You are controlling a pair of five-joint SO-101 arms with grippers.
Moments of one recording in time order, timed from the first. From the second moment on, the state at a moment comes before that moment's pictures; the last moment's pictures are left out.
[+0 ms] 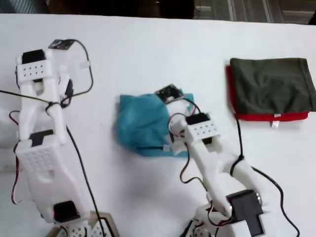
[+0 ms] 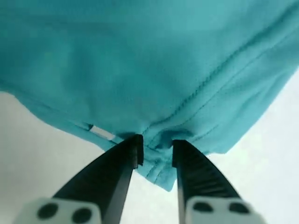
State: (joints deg) left arm -21.4 34.1 -29.9 93.1 -18.7; right arm -21.1 -10.8 42.4 56.4 16.2
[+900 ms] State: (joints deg) left arm -21.4 34.1 -29.9 93.1 -18.7; right arm -21.2 -3.0 41.5 55.2 16.2
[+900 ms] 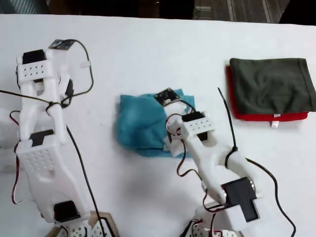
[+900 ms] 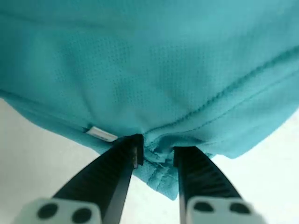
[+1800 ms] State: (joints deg) left arm -21.4 34.1 -29.9 93.1 -18.7; right arm -21.1 -11.4 41.4 59.1 16.2
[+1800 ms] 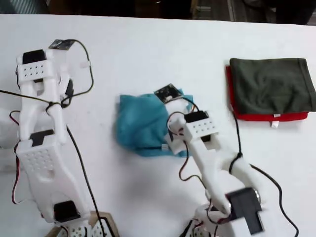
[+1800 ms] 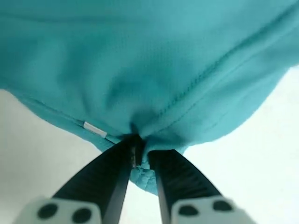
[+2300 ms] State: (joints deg) left arm -21.4 34.1 -29.9 93.1 -18.7; right arm -21.1 -13.2 41.4 60.3 16.3
